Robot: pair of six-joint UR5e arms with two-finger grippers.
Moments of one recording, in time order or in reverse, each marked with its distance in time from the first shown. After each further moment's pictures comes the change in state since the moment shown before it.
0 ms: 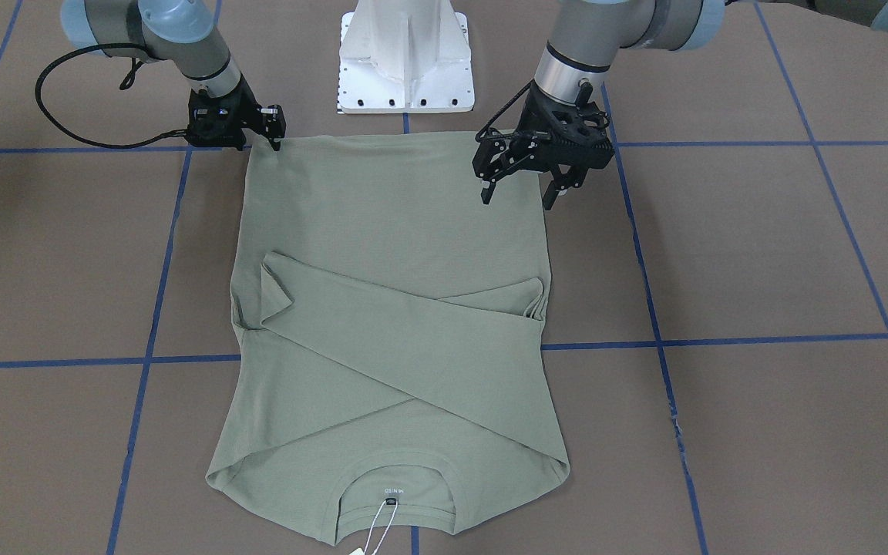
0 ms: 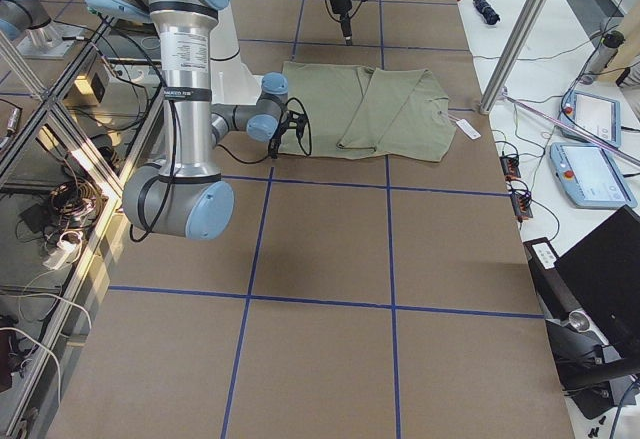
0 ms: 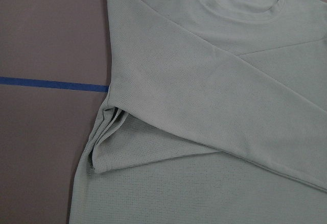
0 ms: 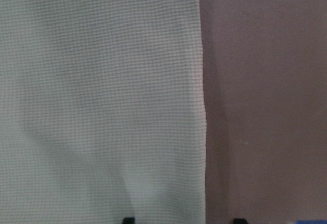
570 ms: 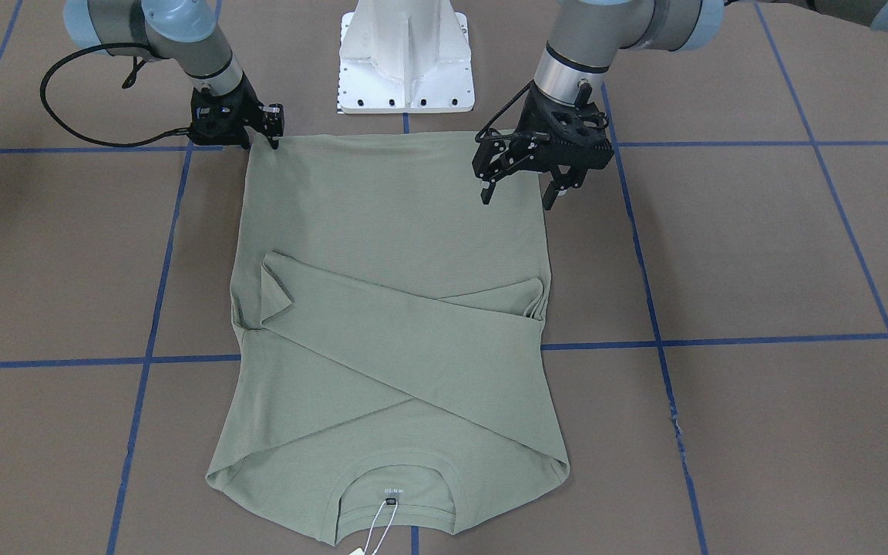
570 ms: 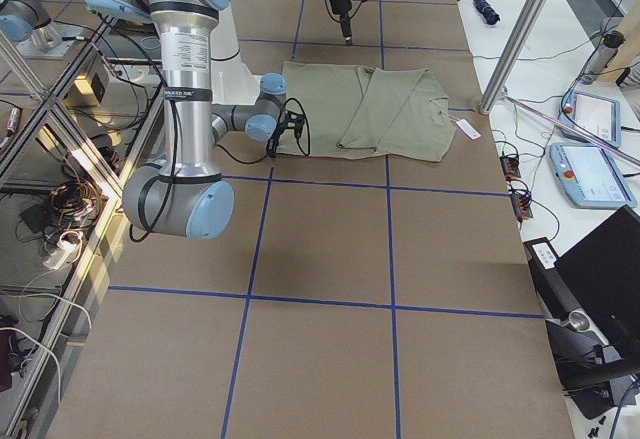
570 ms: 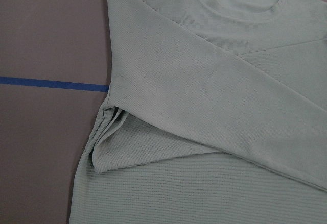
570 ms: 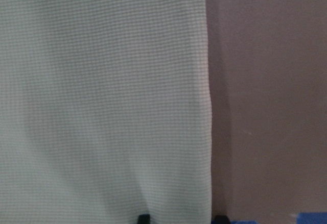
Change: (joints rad) left arm 0.001 0.000 0.002 0.000 0.000 0.000; right arm -0.011 -0.001 0.001 0.000 0.000 0.001
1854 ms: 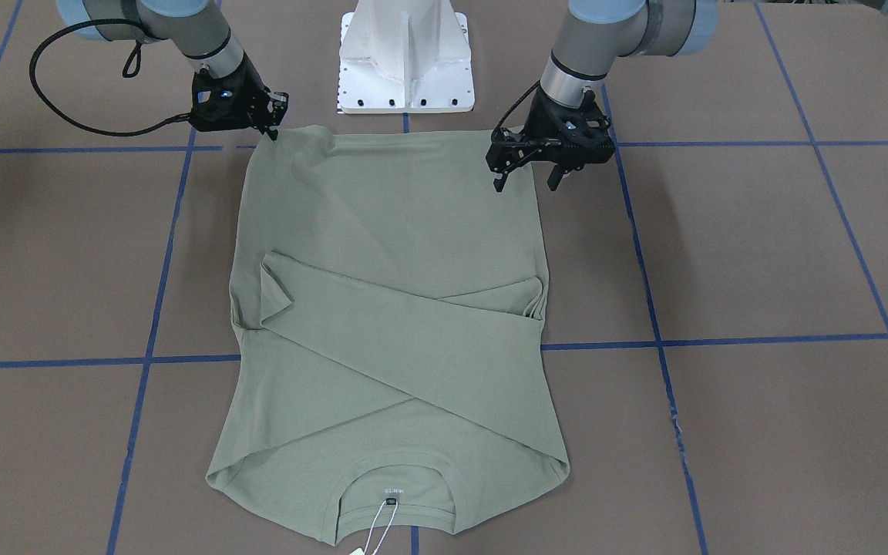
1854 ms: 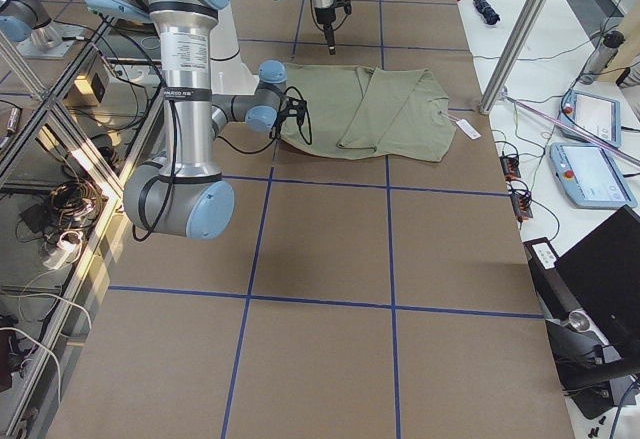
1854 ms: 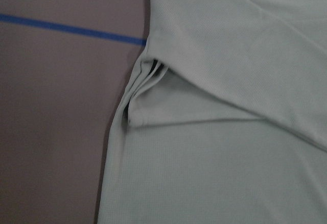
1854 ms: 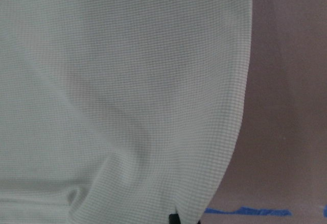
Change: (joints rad) left arm 0.151 0.167 -0.032 -0.083 0.021 -0.218; right arm 0.027 0.009 0.078 0.012 -0.006 -0.001
